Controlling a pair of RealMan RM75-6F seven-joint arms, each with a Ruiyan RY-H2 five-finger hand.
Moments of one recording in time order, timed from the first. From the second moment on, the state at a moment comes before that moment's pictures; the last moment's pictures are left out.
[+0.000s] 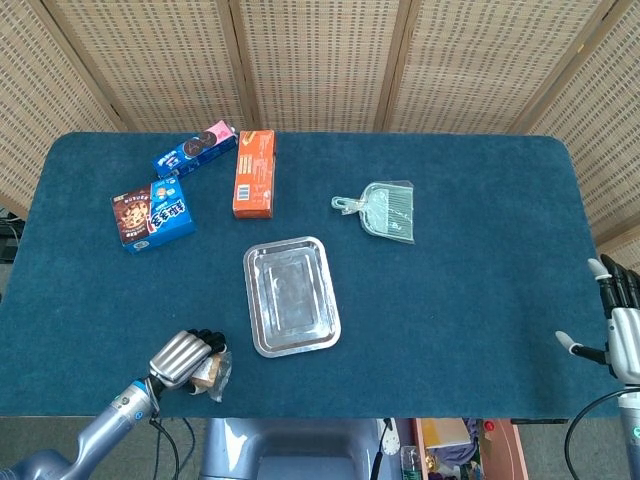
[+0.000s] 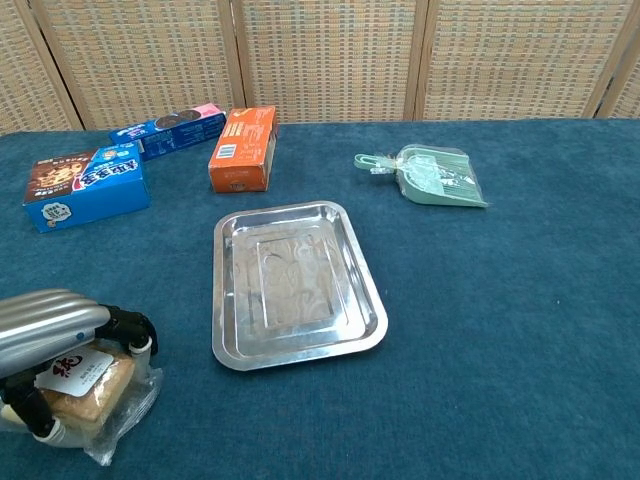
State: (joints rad) left arm -0.42 -1.46 0.03 -1.51 1.58 0.92 0.23; right arm 0.10 -1.09 0.15 -1.58 -1.41 1.48 0.12
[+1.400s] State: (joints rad) left arm -0.86 -1.65 -0.30 -1.47 1.05 0.80 0.36; right arm 0.13 -1.09 0.17 -1.55 -1.35 1.41 0.12
